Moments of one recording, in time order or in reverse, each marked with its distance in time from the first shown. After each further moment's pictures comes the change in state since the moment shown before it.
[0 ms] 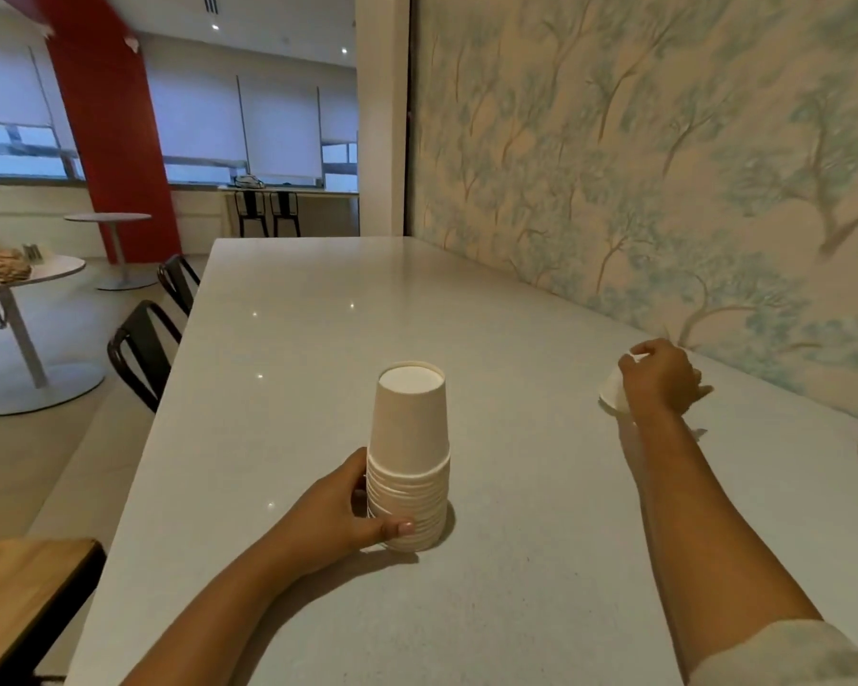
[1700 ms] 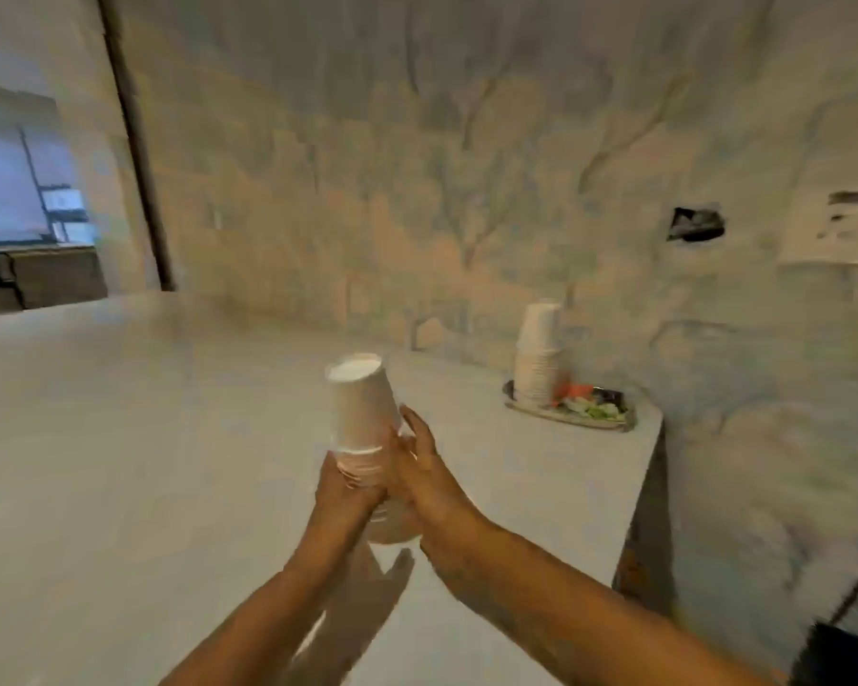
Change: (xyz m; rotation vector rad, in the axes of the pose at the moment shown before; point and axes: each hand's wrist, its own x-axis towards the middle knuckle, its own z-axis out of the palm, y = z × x) left_hand 0.021 0.171 0.215 -0.551 -0.005 0.138; right_hand -0.130 0.078 -0.164 0.816 -0.590 0.066
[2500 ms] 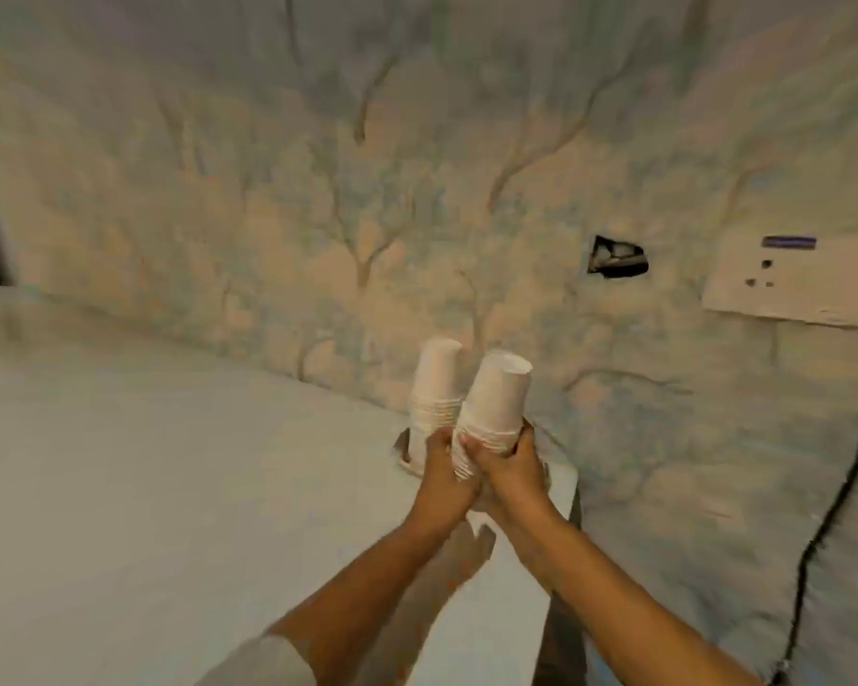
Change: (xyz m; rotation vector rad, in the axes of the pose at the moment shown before) left_hand 0.160 -0.058 0.247 0.087 -0.302 0.094; right_hand 0.124 0.019 -0.259 -0.122 0.634 -0.132
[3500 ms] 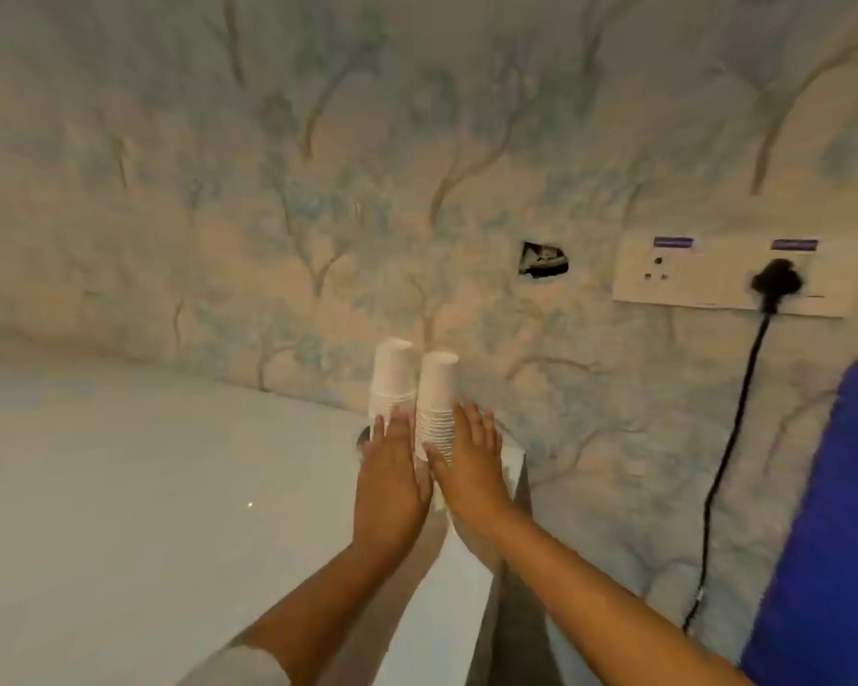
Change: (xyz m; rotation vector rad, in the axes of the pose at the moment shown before) left_hand -0.019 -0.019 -0.005 0.608 0.227 0.232; right_hand -0.024 -0.001 -0.020 -0.804 -0.071 -0.391
